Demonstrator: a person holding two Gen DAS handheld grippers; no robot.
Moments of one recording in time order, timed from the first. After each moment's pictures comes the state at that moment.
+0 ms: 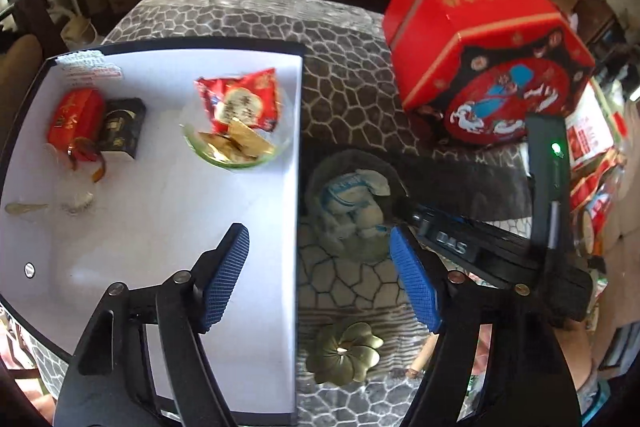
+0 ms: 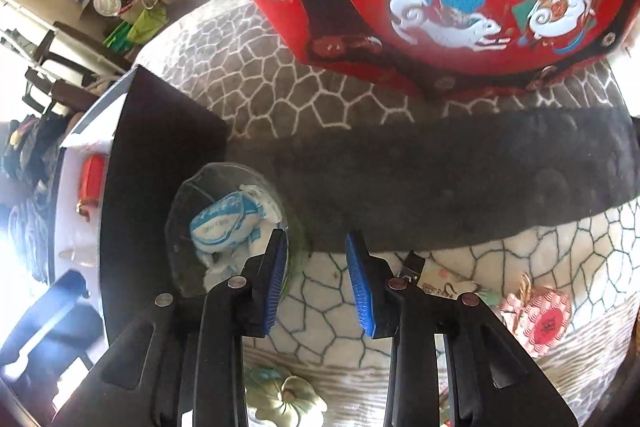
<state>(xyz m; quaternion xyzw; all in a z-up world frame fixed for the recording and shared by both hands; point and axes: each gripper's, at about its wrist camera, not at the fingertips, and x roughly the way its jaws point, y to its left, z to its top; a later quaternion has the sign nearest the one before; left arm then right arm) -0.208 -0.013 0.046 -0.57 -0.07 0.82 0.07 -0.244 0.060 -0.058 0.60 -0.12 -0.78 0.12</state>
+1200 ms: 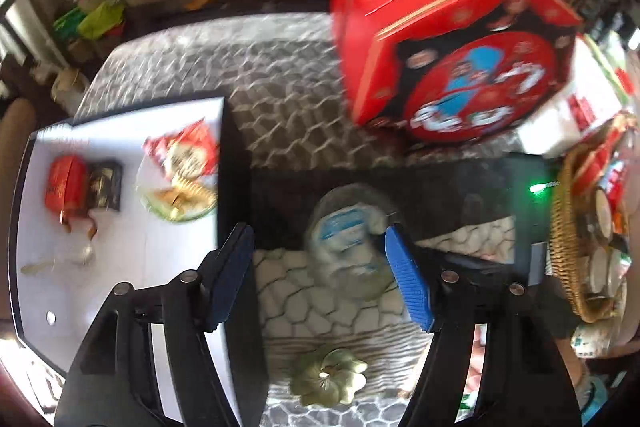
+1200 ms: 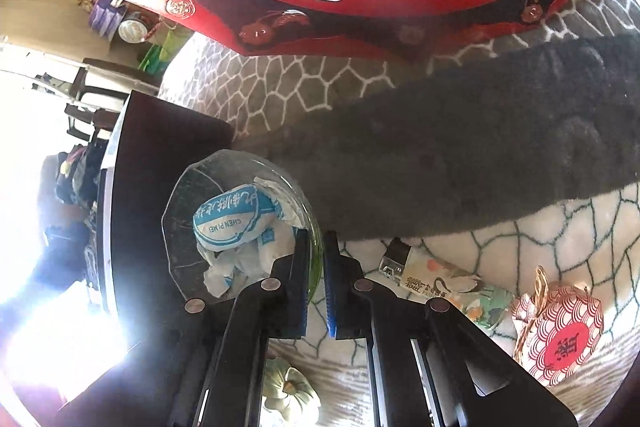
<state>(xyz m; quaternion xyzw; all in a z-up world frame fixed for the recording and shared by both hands) -0.239 0.057 0.057 -0.55 0.03 0.83 0.08 -0.239 0.119 -0.083 0.60 -0.24 -0.74 0.19</state>
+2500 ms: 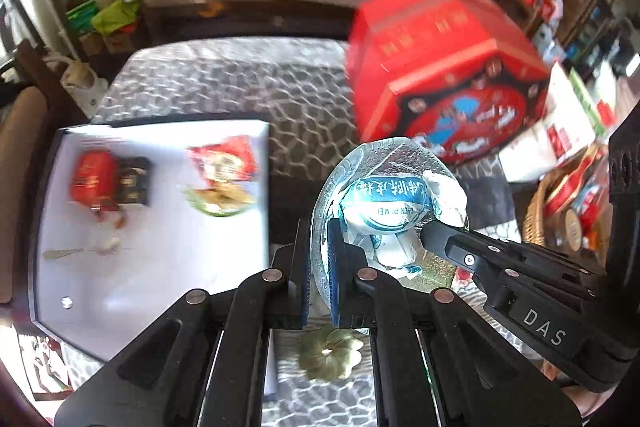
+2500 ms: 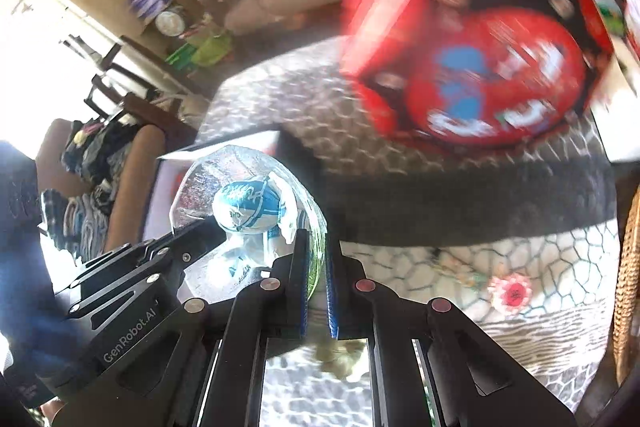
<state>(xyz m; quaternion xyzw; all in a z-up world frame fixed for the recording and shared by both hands) -0.220 -0.014 0.135 -0.53 -0.03 0.84 0.07 -0.197 0.056 0.083 0.53 -0.14 -0.81 0.21</state>
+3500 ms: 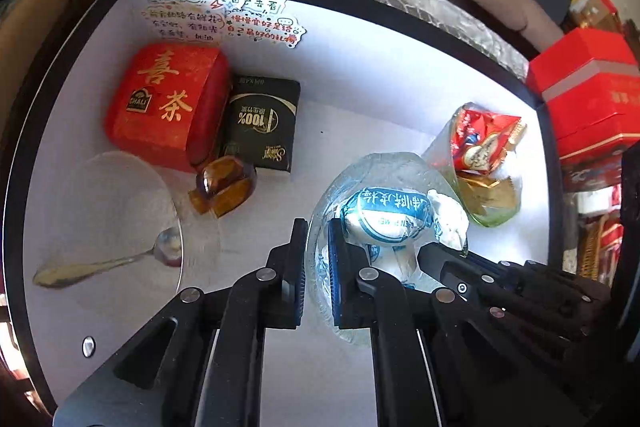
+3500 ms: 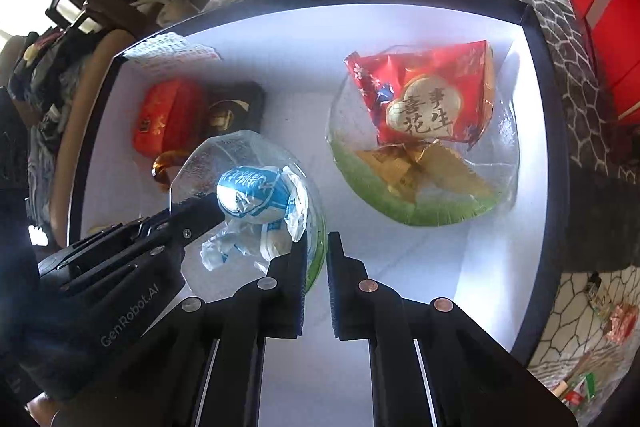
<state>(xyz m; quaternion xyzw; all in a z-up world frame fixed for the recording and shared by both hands) -0.281 -0.212 -0.022 -0.61 -0.12 0.78 0.02 -0.249 -0.165 -0.055 0.64 -0.03 -0.75 0.19</state>
